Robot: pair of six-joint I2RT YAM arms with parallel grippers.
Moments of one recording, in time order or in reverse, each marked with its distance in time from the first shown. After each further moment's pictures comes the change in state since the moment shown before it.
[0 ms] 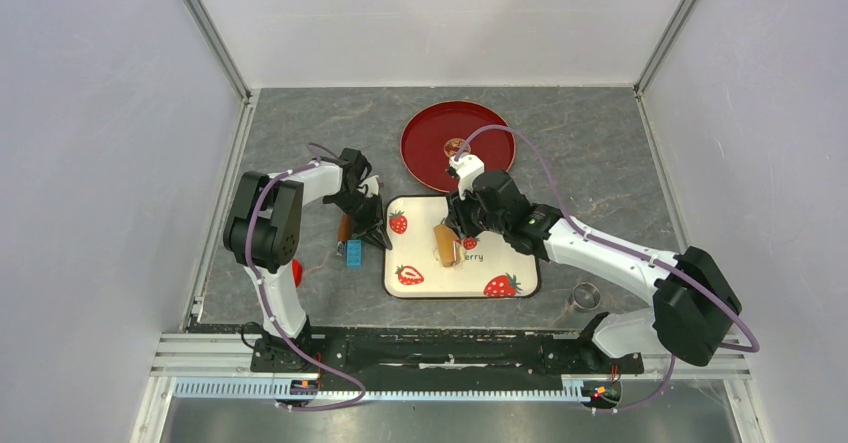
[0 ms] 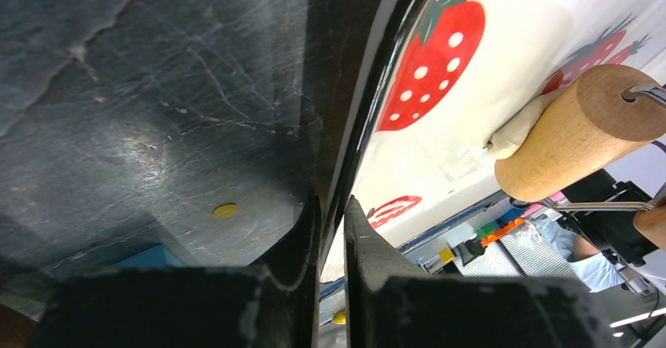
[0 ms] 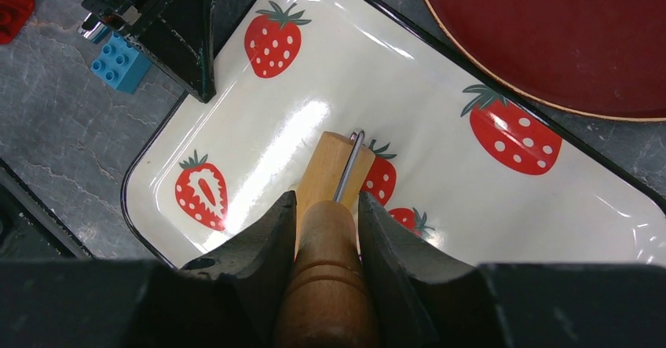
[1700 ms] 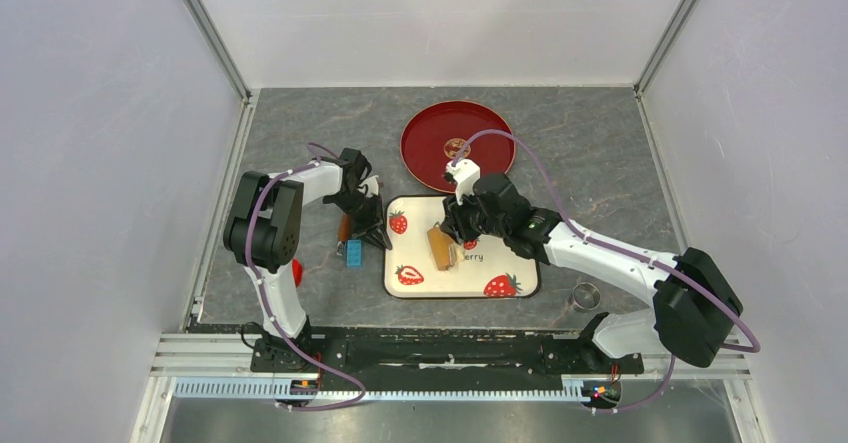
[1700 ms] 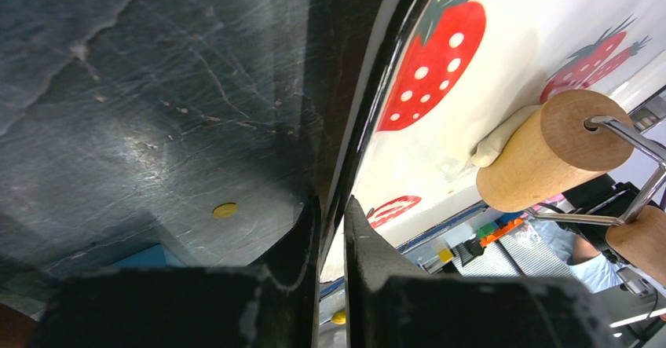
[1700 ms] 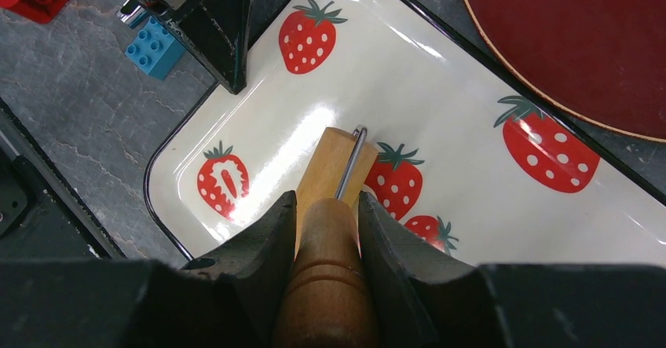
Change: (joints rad) left arm 0.000 0.000 0.002 -0.002 -0.001 -0.003; right arm 0.013 -0.011 -0.030 0.051 -0.068 -0.019
